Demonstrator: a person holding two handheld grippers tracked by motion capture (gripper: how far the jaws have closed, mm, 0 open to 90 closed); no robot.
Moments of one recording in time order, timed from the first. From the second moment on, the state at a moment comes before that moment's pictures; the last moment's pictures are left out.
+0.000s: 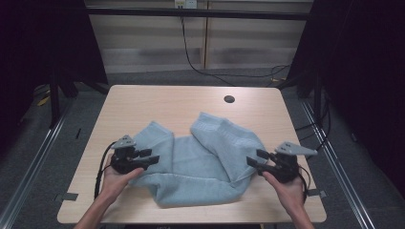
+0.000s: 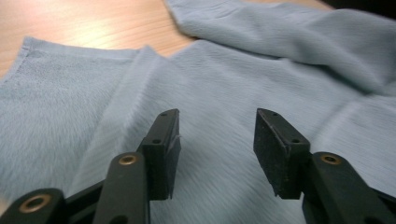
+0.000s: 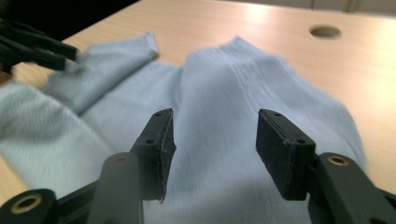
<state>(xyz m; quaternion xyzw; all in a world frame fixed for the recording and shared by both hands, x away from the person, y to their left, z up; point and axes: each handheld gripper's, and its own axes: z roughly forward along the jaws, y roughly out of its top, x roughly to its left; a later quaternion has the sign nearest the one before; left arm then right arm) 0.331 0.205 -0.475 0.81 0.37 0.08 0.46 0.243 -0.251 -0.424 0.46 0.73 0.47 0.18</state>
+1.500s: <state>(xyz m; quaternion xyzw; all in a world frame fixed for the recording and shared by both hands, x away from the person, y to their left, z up) 0.278 0.247 -0.472 0.82 0.36 0.08 0.44 0.296 -0.261 -0.456 0.48 0.78 0.36 0.18</state>
